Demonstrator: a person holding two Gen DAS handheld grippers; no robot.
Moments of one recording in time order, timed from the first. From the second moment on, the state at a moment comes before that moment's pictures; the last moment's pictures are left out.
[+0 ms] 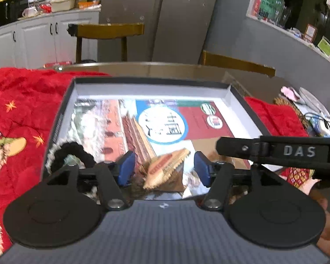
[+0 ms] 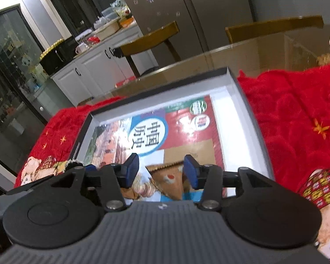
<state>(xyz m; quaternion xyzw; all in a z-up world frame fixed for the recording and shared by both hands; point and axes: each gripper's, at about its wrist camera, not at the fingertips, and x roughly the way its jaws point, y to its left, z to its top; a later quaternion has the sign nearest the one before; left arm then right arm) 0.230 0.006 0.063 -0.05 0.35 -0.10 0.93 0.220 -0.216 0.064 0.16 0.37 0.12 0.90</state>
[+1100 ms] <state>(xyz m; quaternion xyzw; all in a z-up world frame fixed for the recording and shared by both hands) 0.054 0.059 0.209 0.01 0.12 -0.02 0.99 0.104 -0.255 0.145 0.19 0.18 0.12 0.96</state>
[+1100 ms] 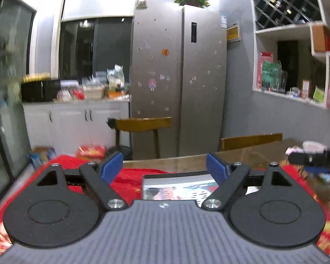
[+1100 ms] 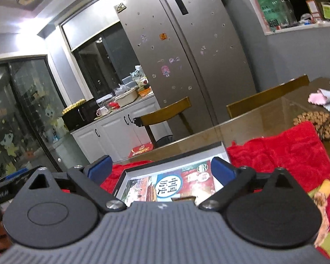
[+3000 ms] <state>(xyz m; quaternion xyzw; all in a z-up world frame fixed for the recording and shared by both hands) 0.077 0.035 0.010 0.01 0.31 -0.01 0.95 0.122 -0.228 0.005 0.10 0.31 0.03 0.95</state>
